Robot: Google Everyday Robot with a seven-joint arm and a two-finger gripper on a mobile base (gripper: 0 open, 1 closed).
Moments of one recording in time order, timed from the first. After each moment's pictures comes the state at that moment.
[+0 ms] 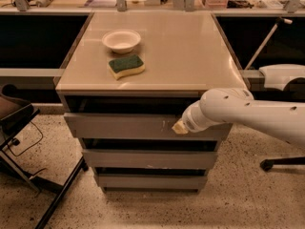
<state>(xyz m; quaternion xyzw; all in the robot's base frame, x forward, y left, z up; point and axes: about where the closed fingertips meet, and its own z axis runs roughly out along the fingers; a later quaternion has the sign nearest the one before) 0.609 -0.110 0.643 -0.40 0.87 0.06 0.28</state>
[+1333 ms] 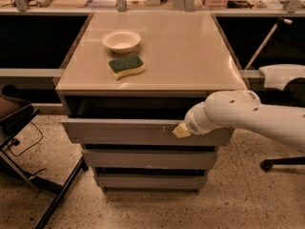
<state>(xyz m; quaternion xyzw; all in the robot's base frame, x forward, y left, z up) 0.595 -0.116 0.655 -0.39 0.87 0.05 0.29</state>
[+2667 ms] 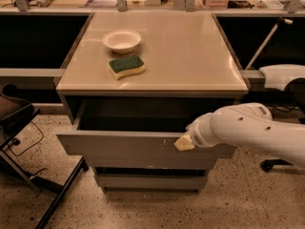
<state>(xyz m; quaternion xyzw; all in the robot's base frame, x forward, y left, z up) 0.550 -0.123 0.658 -0.37 0.88 0.04 0.30</state>
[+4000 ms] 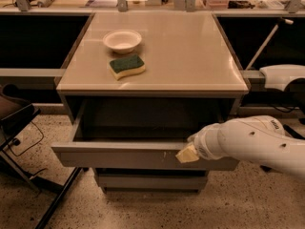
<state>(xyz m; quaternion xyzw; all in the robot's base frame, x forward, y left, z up) 0.512 -0.133 0.659 -0.36 0.88 0.05 0.29</state>
